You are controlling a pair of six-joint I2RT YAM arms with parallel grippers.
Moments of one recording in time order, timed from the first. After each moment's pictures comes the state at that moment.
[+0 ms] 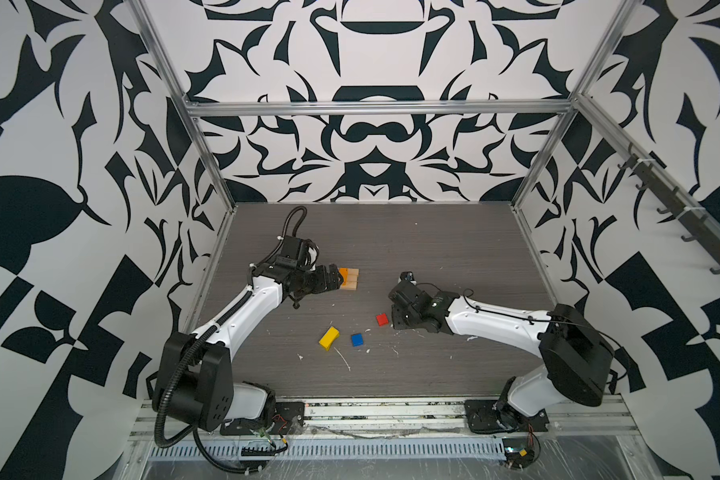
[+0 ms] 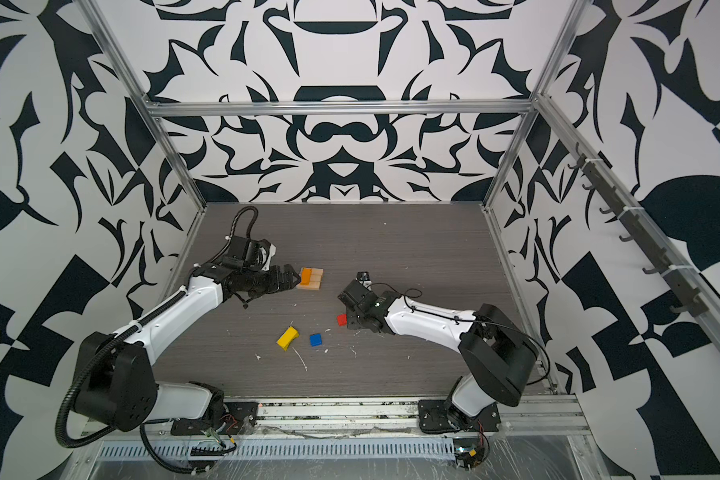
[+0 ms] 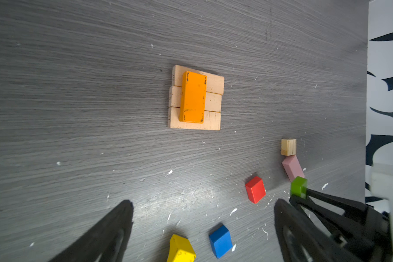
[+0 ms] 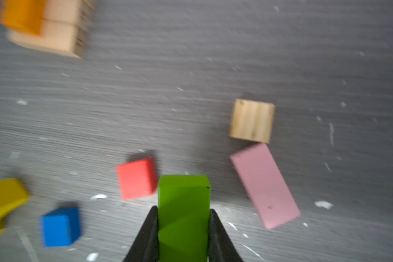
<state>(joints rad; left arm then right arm) -0.33 1.39 0.95 -0.54 0.31 -0.46 0.89 1.55 0.94 -0.46 0.18 0.75</state>
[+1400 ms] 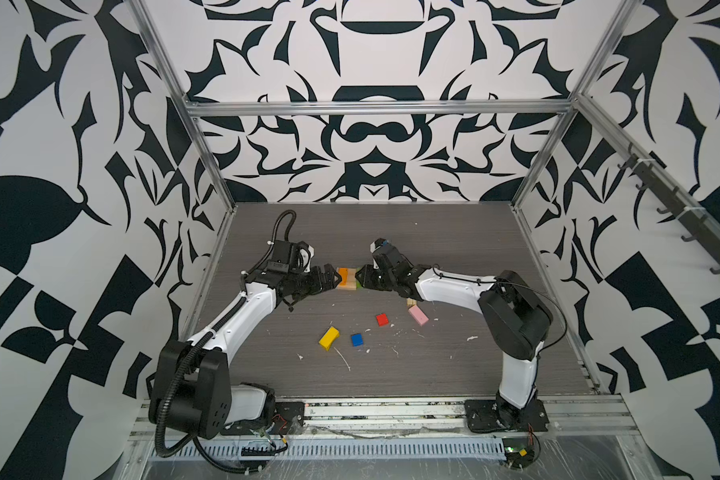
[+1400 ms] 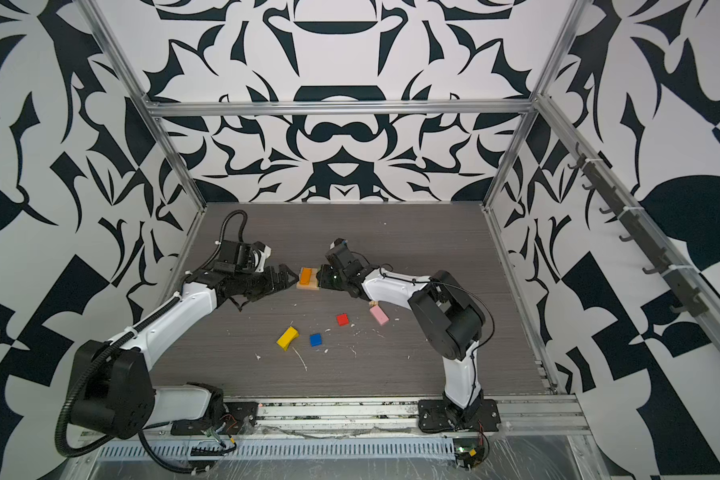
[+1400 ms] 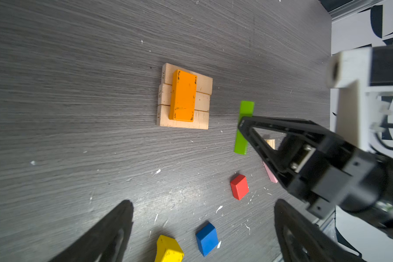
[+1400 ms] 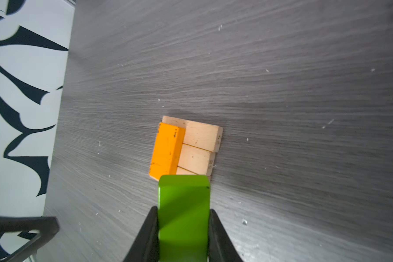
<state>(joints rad) -0.27 1.34 0.88 -0.47 0.43 -0.50 0.75 1.93 1.23 -0.05 -0.10 0.79</state>
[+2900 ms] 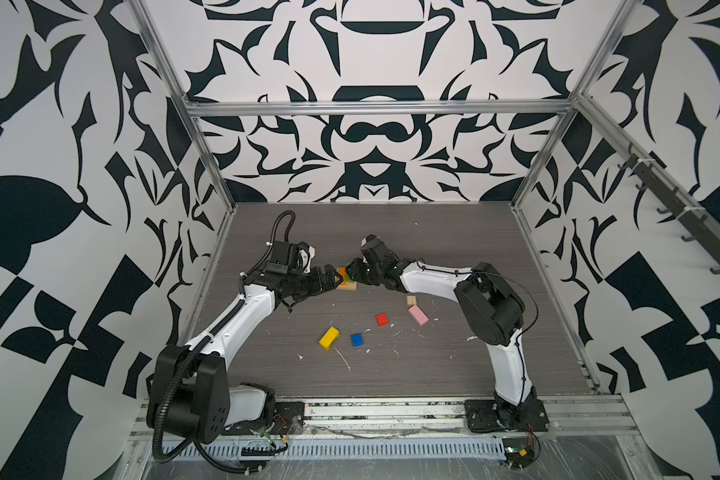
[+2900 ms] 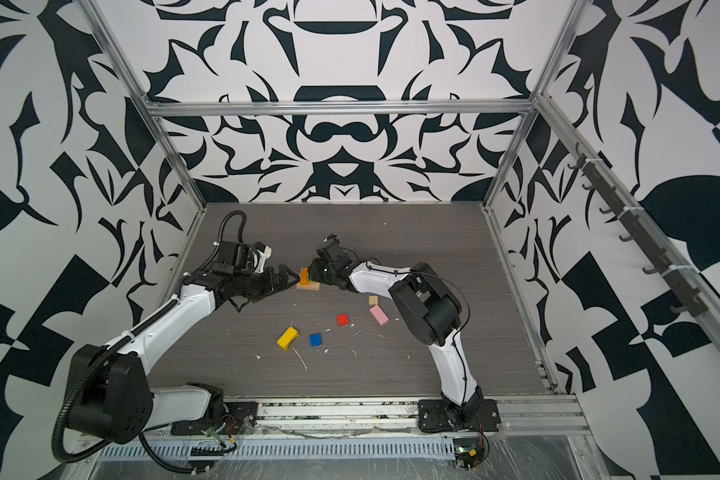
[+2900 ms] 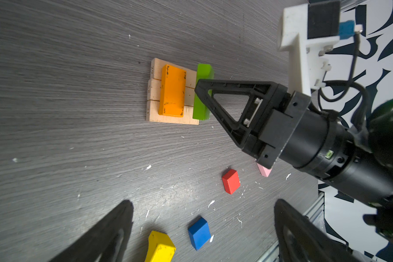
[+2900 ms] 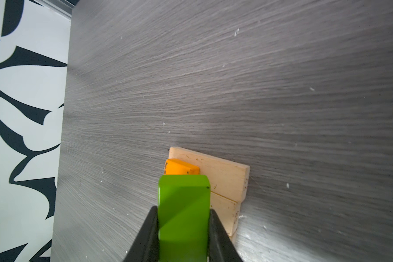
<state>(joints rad) -0.27 1.31 0.87 -0.47 0.47 -0.50 0.75 2.09 1.41 -0.04 -0.11 0.87</state>
